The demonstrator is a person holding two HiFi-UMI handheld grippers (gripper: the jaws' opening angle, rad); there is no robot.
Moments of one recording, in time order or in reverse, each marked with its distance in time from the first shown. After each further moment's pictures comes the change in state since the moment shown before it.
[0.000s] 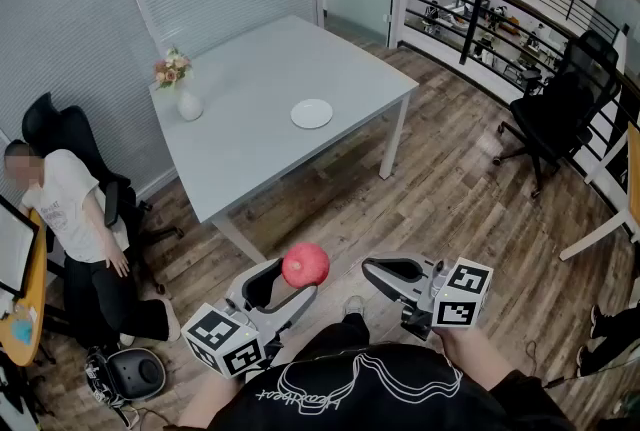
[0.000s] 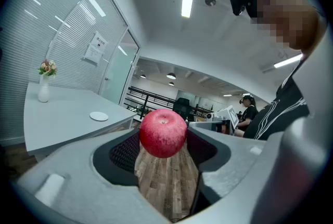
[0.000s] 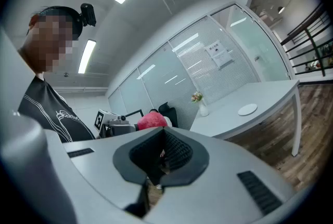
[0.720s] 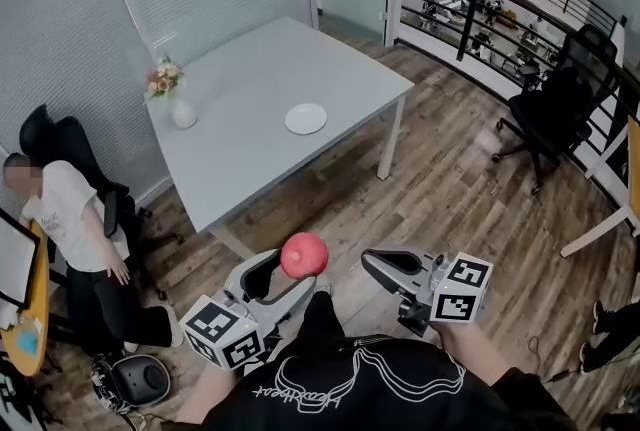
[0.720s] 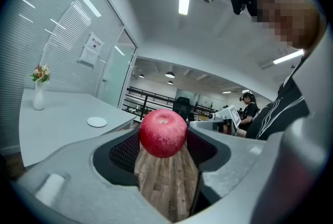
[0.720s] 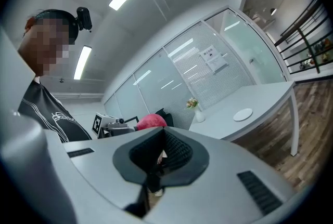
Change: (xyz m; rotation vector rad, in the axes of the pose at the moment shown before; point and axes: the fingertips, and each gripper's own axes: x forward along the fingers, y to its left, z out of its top) left arm 0.034 0.019 0.029 0.041 0.013 -0.014; right arm 0.004 -0.032 0.032 0.034 -0.068 -0.042
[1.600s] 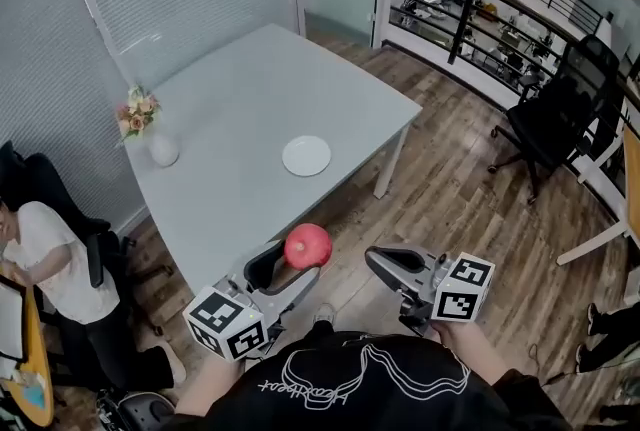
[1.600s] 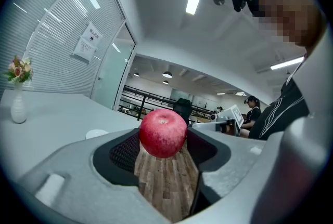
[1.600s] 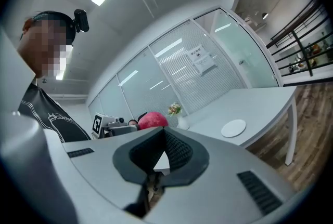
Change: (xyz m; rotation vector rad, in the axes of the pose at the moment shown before) left arm 0.103 0.172 0.061 -0.001 0.006 -0.087; right arm 0.114 -0.143 0.065 0.025 -0.005 -0.117
